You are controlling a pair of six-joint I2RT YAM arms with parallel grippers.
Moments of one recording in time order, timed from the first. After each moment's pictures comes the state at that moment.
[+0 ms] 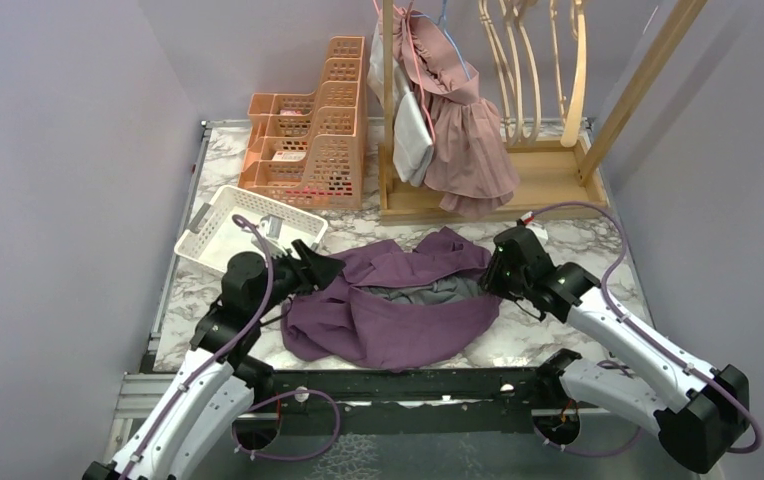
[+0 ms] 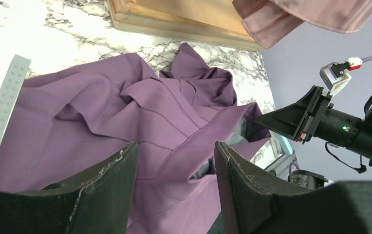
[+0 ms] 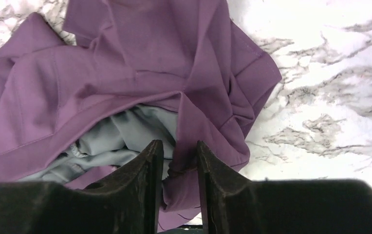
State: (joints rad) left arm -0.40 0.49 0.41 -0.19 0.24 -0.77; right arm 0.59 0.93 0.70 -0.70 0.25 0.83
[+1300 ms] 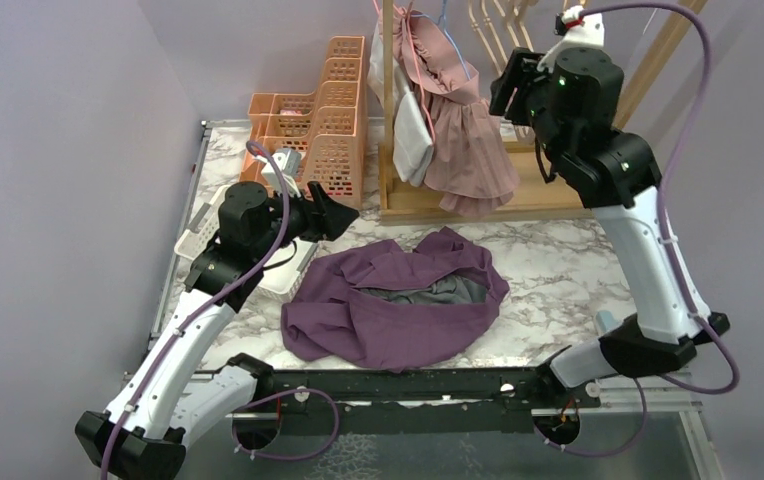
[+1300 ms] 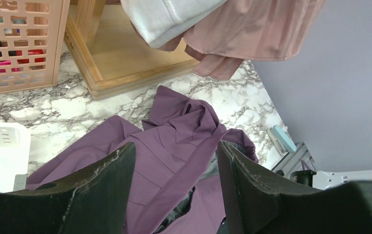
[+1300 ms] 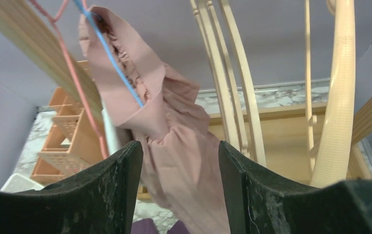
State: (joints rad) left arm -0.40 0.89 0.95 -0.29 0.32 -0.52; right arm 0.56 1.43 2.04 -0.75 0.50 0.24
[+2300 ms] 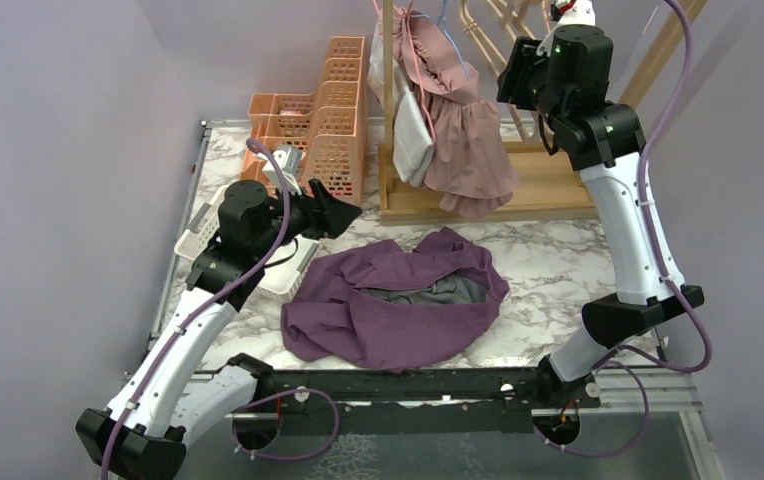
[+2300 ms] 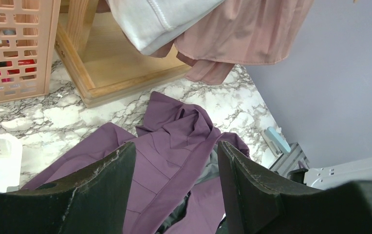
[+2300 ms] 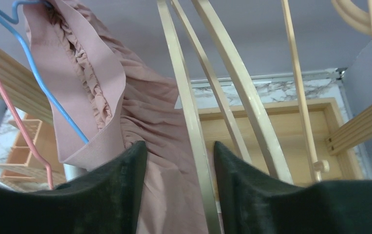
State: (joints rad) left arm -0.40 0.90 0.95 -0.25 0.35 -0.54; right arm 0.36 1.62 2.16 -0.78 0.30 0.22
